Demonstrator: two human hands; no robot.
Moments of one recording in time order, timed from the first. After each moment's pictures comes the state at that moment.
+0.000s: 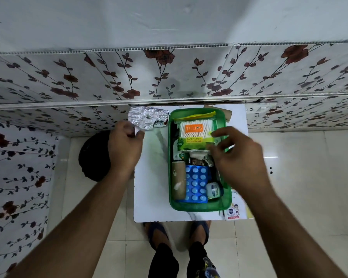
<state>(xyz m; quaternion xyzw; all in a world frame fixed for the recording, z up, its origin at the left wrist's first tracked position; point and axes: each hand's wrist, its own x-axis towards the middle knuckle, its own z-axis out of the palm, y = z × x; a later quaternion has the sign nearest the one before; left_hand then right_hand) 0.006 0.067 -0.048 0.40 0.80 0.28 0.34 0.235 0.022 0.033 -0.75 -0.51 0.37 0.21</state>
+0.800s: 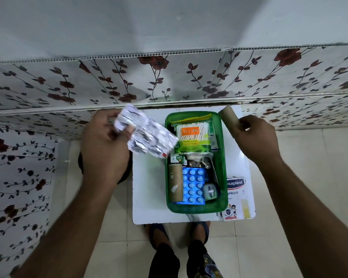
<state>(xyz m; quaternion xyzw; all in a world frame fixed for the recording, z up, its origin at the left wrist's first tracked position) 0.014 0.055 0.053 0.43 0.77 0.34 0.33 0.304 0.077 -0.027 -0.81 -0.52 0.25 0.13</state>
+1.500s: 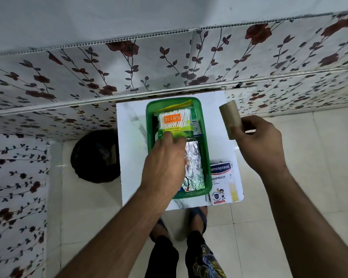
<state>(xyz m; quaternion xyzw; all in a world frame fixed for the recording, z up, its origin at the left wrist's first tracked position) 0.120 0.003 0.007 0.78 0.60 0.02 0.17 0.320 0.014 0.009 -0.82 -0.43 0.29 0.24</state>
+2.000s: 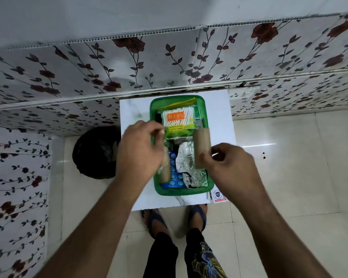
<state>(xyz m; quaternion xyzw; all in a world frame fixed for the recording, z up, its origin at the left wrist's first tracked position) 0.077 0.023 0.018 0.67 0.68 0.19 0.25 0.258 -0.024 0.043 -0.78 -0.46 0.40 0.13</state>
